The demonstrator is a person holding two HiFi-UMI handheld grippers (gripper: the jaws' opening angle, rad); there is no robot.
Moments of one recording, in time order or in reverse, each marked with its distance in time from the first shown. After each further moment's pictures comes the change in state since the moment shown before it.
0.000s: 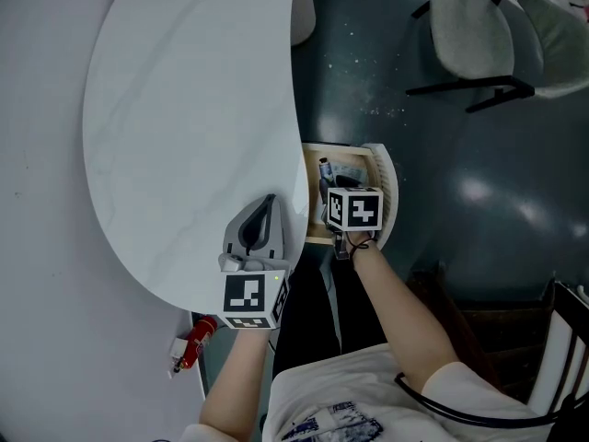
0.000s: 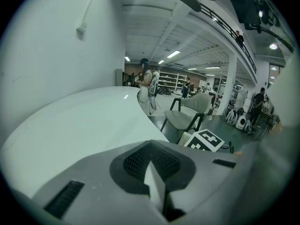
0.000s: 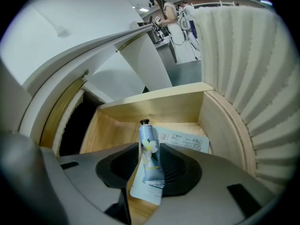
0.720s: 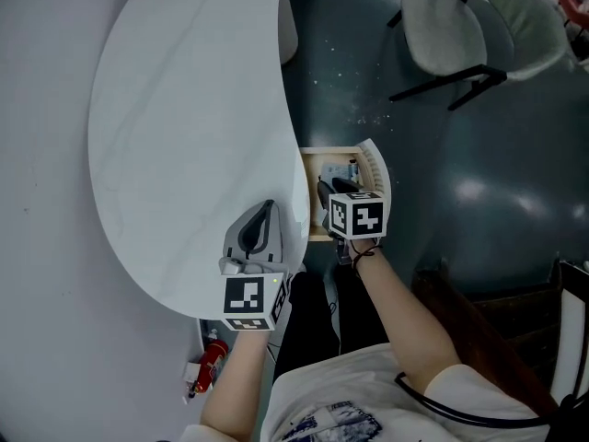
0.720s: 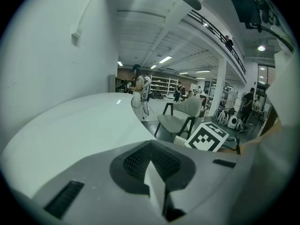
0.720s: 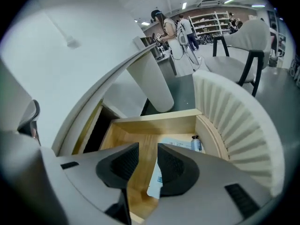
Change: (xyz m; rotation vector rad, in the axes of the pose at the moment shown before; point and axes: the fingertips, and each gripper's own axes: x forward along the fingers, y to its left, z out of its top) left arm -0.031 -0.006 0.018 0.056 -0.052 -0.090; right arm -0.056 0.026 0.018 0.007 -0.143 0.001
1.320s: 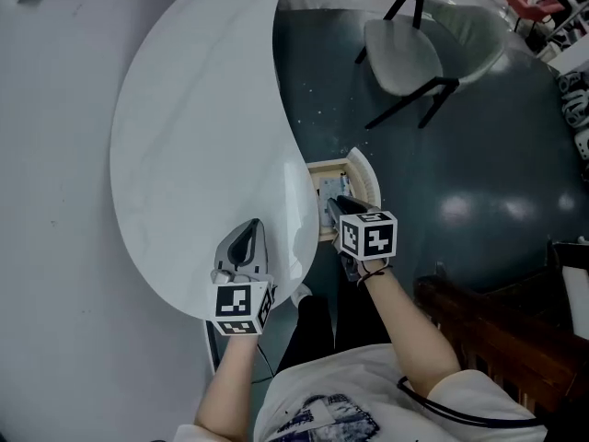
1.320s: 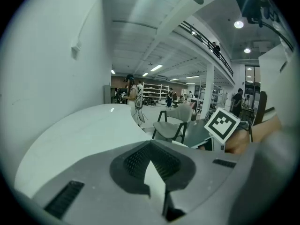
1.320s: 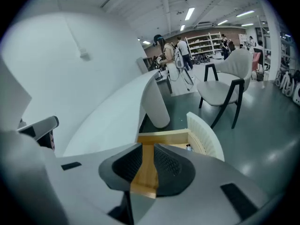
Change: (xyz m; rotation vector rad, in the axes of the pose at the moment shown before) left arm -0.092 0.030 0.026 0.072 -0.074 -0.087; right arm -0.111 0.057 0.009 -0.021 -0.188 -0.091
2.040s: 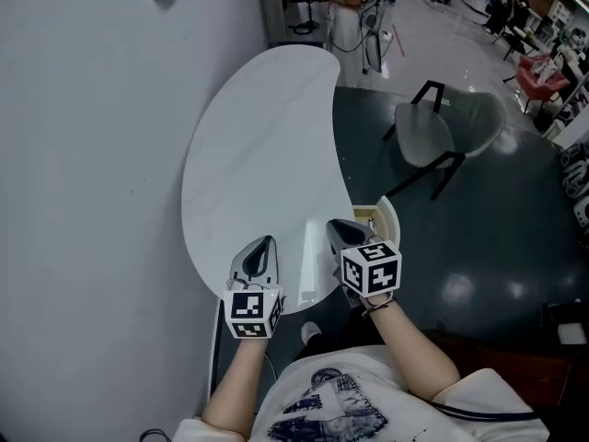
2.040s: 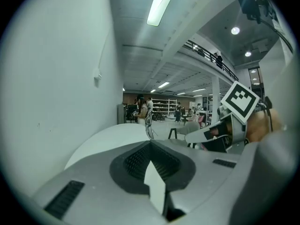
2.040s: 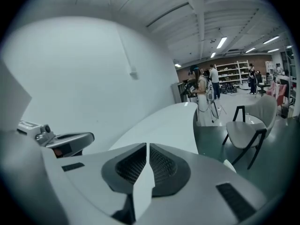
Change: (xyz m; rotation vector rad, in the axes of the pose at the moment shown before) left arm -0.159 0.065 0.069 -0.006 -0.209 0.101; right arm -0.123 0.228 0.072 -0.295 -0.244 0.170
